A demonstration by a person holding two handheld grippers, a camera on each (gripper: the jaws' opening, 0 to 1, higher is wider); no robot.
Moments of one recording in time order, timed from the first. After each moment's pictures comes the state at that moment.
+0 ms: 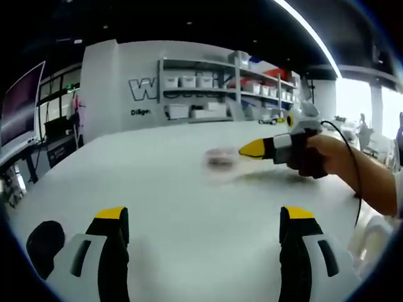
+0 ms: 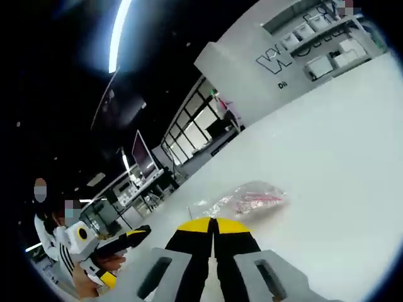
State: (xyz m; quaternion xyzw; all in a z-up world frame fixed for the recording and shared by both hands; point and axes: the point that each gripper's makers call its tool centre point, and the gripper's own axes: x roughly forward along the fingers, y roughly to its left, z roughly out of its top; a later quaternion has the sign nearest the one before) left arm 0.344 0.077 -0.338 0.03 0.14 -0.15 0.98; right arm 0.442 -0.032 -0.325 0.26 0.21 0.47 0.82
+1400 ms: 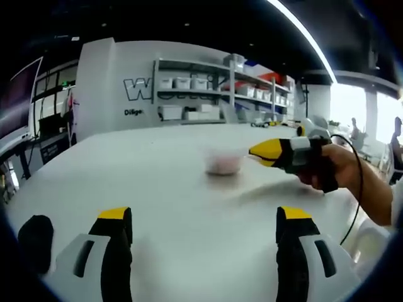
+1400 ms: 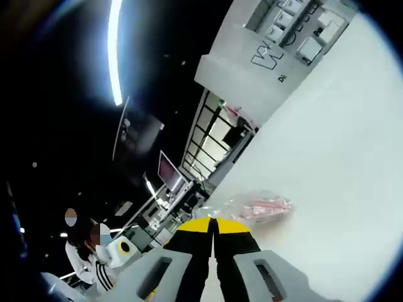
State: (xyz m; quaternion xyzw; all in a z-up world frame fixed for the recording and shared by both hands) left arm 0.335 0.057 -0.340 0.01 0.14 -0.18 0.97; right arm 0.394 -0.044 -0.306 0.37 0.20 0.50 0.76
